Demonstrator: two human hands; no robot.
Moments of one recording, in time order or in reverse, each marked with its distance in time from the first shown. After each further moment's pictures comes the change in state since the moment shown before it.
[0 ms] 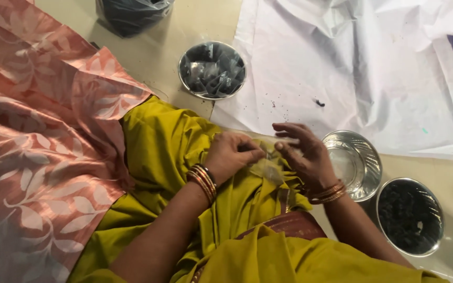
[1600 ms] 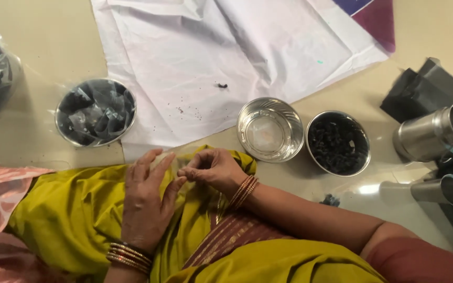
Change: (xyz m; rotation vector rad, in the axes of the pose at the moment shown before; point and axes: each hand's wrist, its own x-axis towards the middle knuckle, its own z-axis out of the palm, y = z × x) left_hand -0.022 0.063 0.011 0.749 0.091 0.583; right_hand -0.025 0.055 0.028 0.700 0.049 0.313
